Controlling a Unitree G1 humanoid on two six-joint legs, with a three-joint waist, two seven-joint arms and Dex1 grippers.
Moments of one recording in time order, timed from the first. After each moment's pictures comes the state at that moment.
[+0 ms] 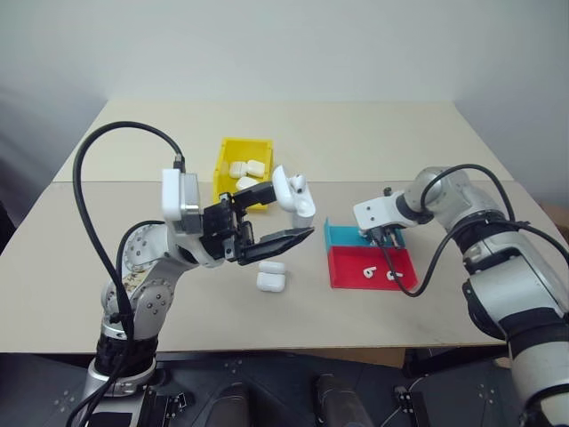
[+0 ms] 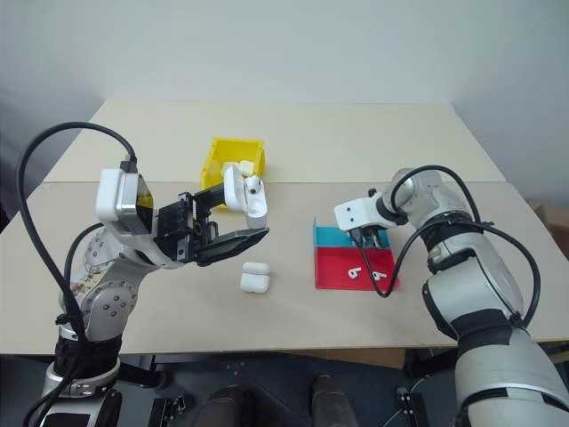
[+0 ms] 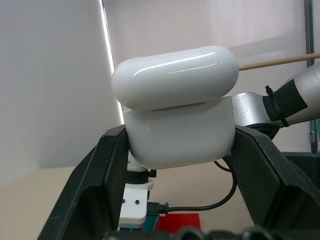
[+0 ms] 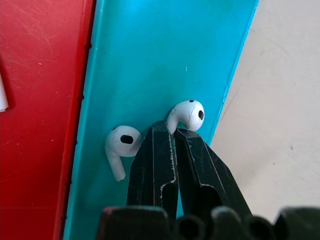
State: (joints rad) left arm -0.43 0.42 0.04 -0.40 -0.75 0.29 -1.02; right arm -1.19 -0.61 0.54 1.10 -0.45 -0.38 1.24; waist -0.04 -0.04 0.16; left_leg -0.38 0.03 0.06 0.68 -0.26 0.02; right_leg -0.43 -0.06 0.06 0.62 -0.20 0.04
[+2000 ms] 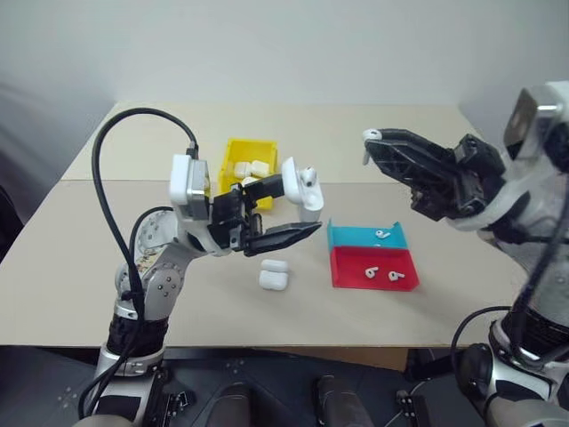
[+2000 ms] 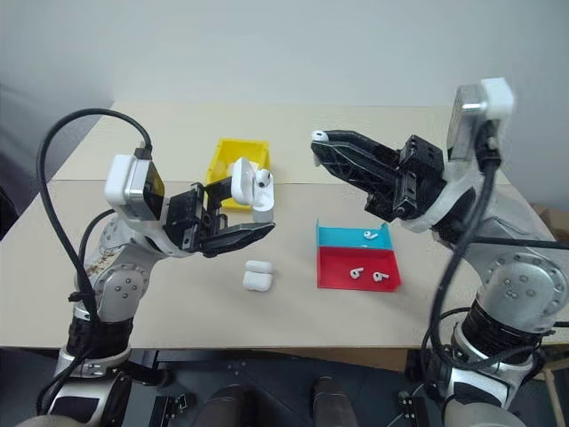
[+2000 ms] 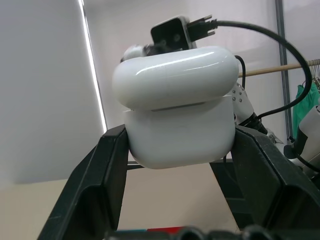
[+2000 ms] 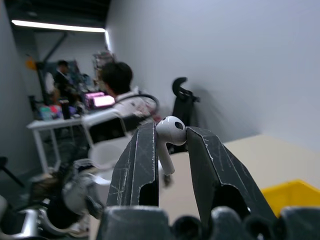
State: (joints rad) left arm -0.52 0.38 0.01 -0.29 -0.78 0.29 -1.10; right arm -0.63 -0.46 -0.45 -0.56 1.28 1.01 0.60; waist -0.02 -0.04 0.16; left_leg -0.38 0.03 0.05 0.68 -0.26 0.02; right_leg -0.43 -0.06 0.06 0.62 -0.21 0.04
